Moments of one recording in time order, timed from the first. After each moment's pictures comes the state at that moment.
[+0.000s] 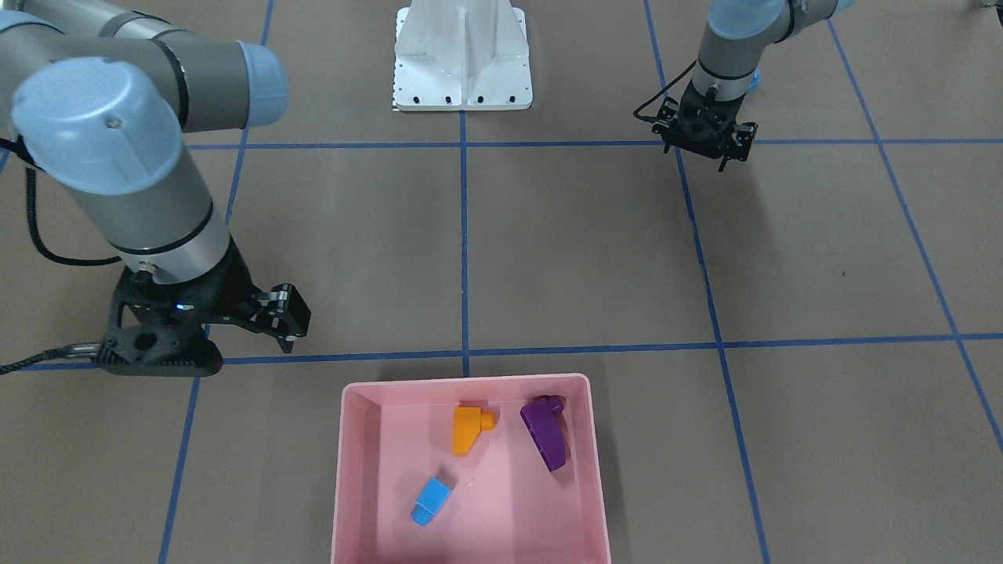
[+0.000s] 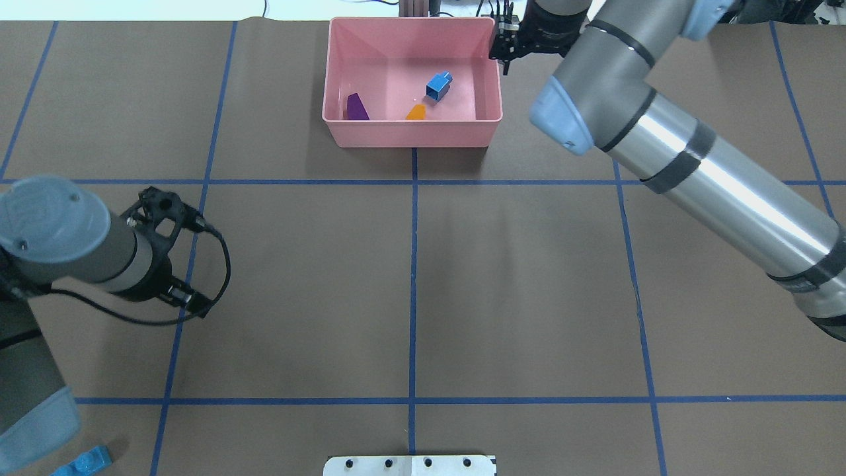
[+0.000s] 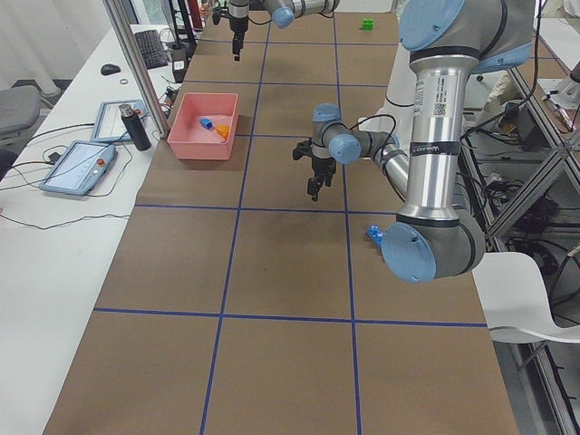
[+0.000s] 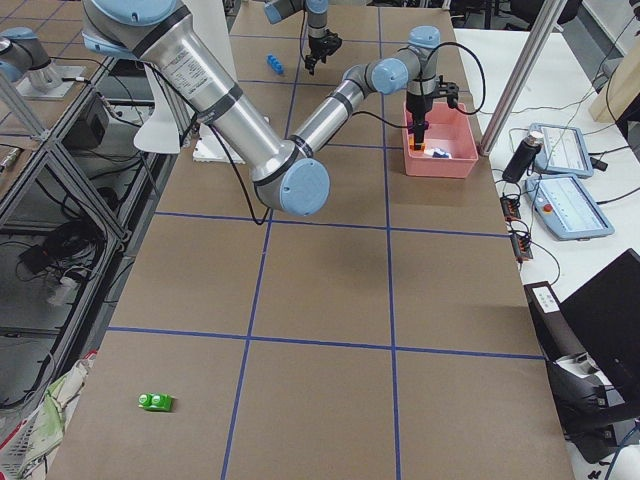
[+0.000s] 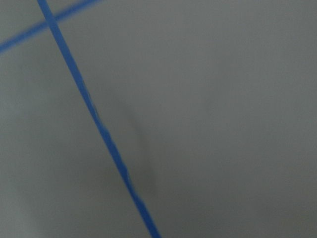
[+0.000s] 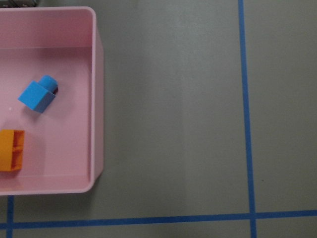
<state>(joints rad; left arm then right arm) -0.45 -1.55 -2.17 -1.56 -1.84 -0.59 0.99 -0.82 1.61 -1.80 2.06 0.82</state>
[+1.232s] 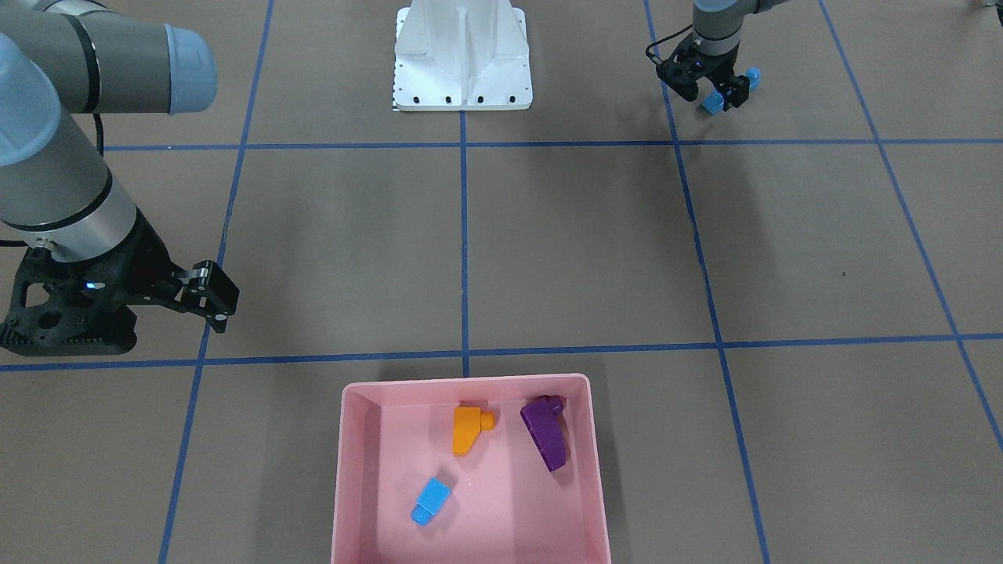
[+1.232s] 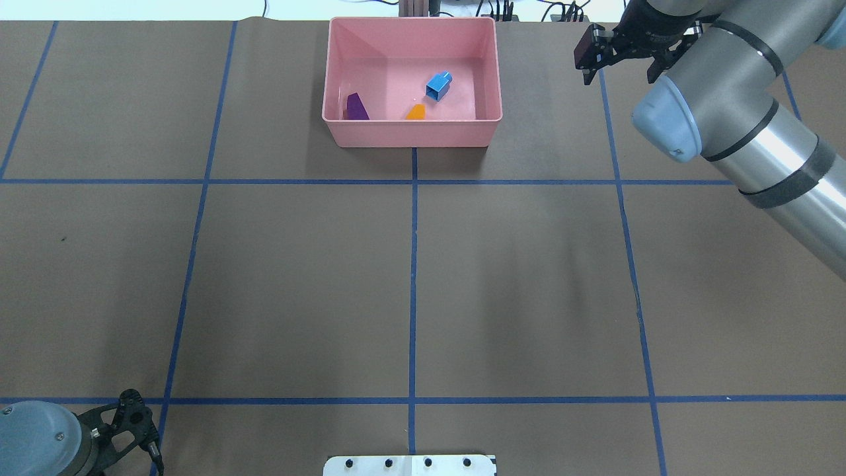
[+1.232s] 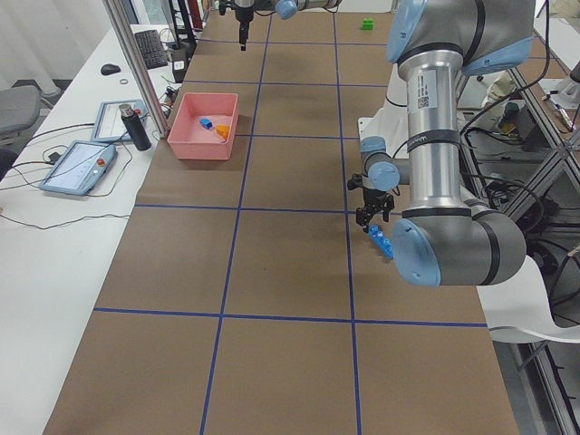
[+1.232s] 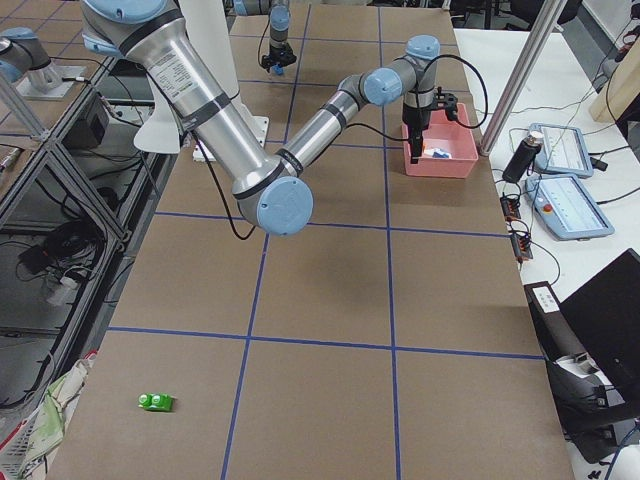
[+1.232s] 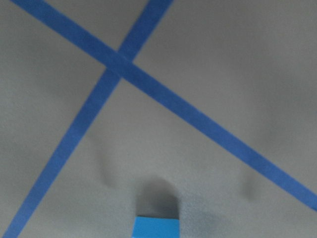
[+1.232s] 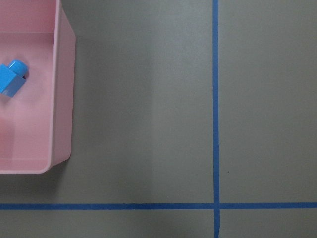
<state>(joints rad) -0.08 -1.30 -2.18 -1.65 -1.76 -0.49 1.03 -0.90 1.68 -1.81 2.09 0.75</state>
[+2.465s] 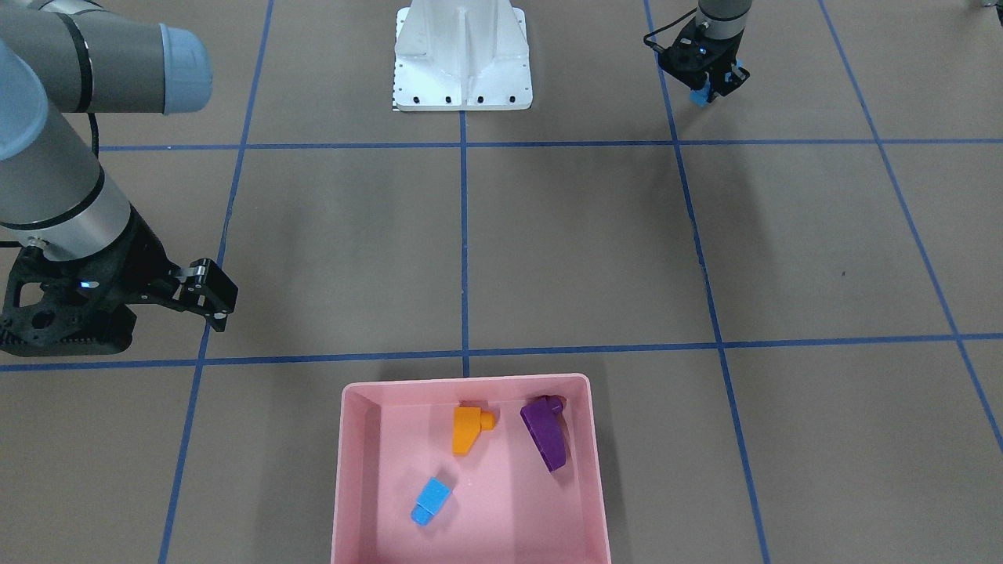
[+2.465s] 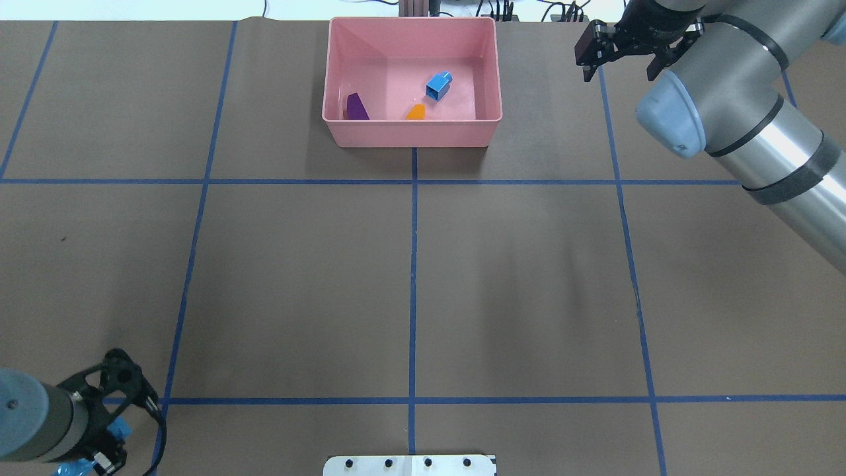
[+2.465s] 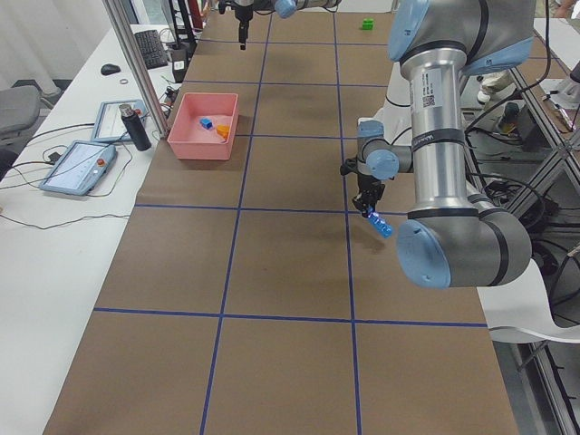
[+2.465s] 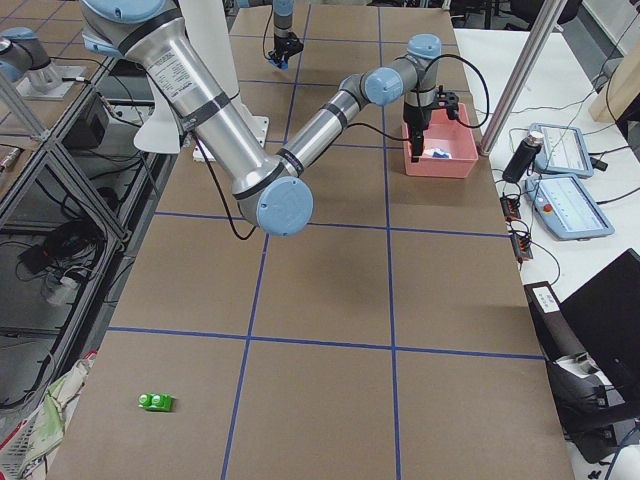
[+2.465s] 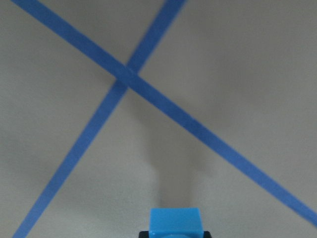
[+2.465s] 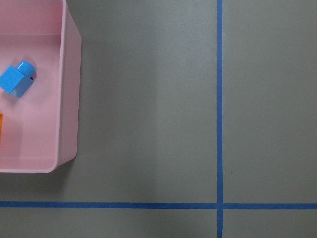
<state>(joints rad) -0.23 -1.32 -2.32 -1.65 -1.77 -0.61 1.04 -0.90 1.68 -1.80 2.11 0.74</state>
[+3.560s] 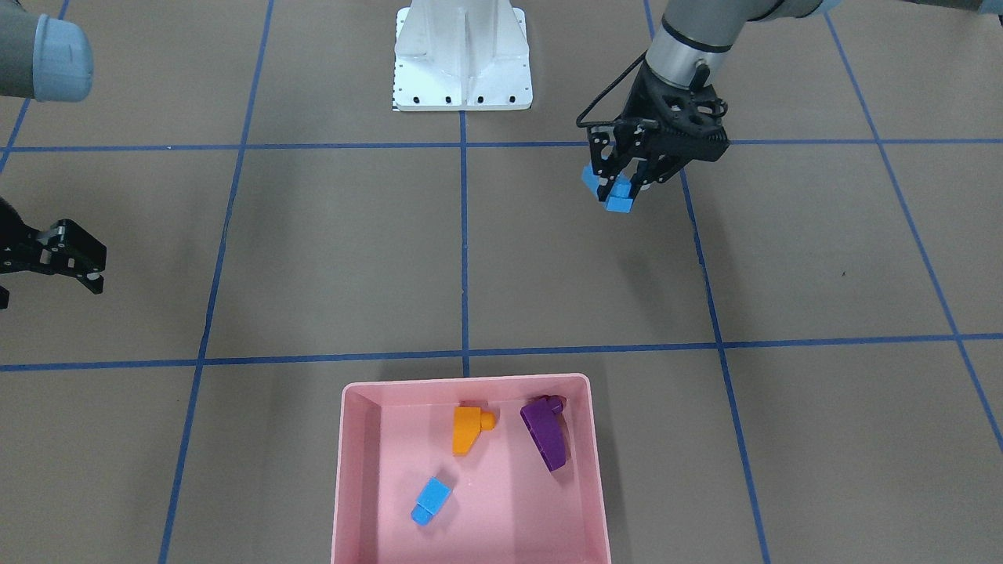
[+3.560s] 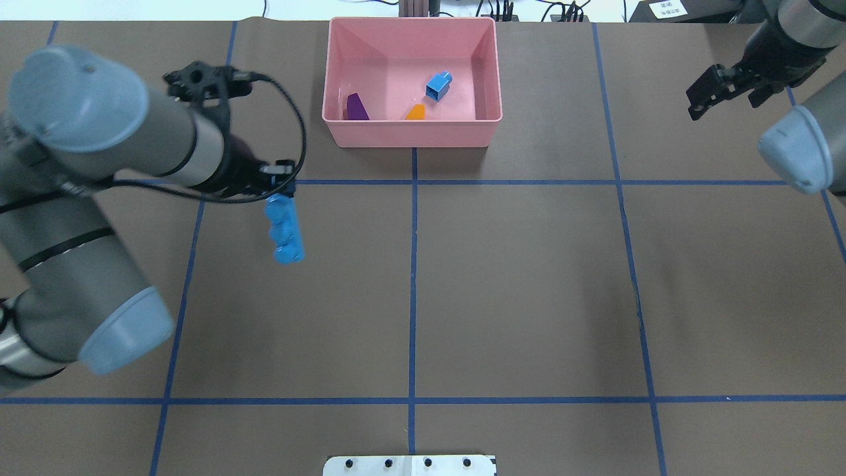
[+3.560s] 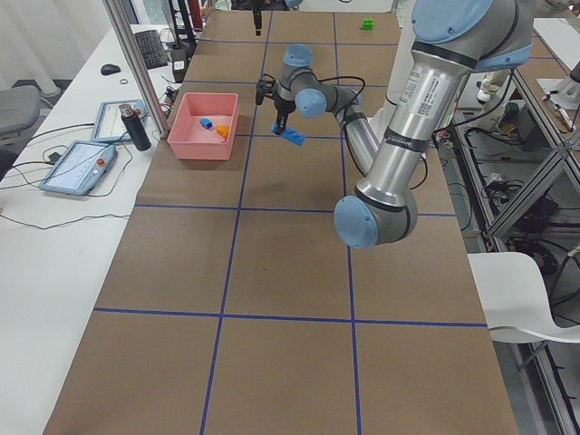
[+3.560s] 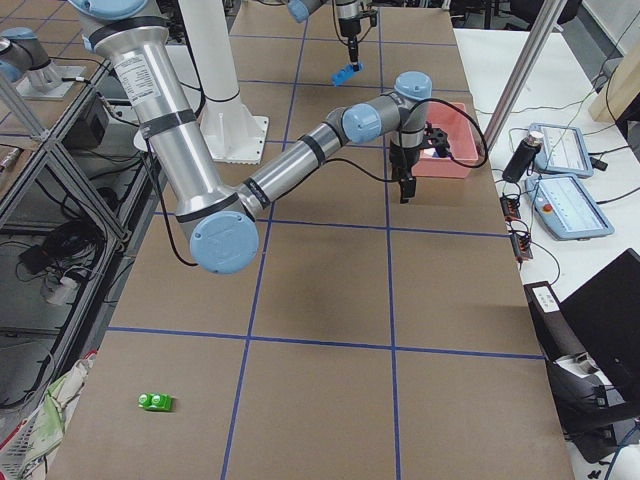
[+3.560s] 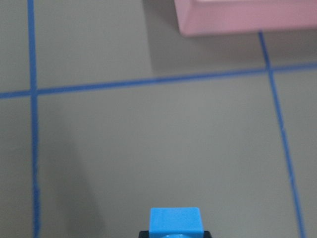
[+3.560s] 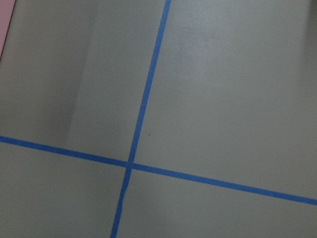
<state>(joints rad) -0.72 -2.13 -1.95 -1.59 -1.91 -1.17 1.15 -1.21 1.86 -1.80 2.17 0.38</state>
